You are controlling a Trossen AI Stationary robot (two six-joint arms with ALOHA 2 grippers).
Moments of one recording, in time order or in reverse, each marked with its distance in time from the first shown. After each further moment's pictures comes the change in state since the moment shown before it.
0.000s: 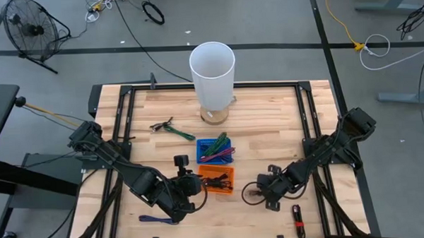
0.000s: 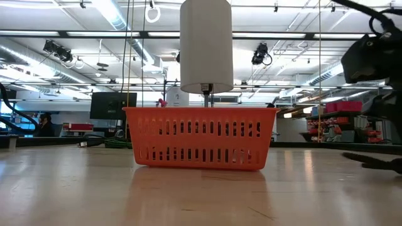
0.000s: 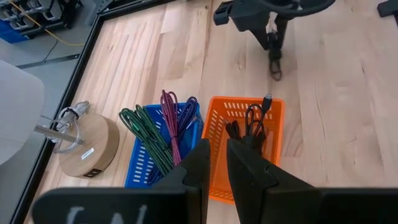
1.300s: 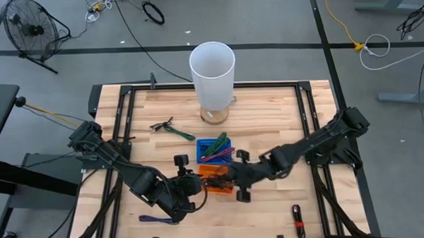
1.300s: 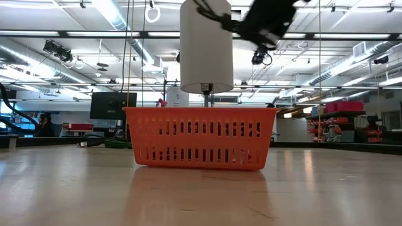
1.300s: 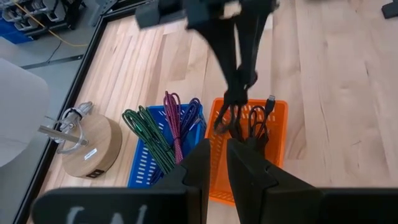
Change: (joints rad) left arm 0.002 0.000 0.000 0.001 -0.011 0.001; right arm -0.226 0.042 0.522 -0.103 0.139 -0.447
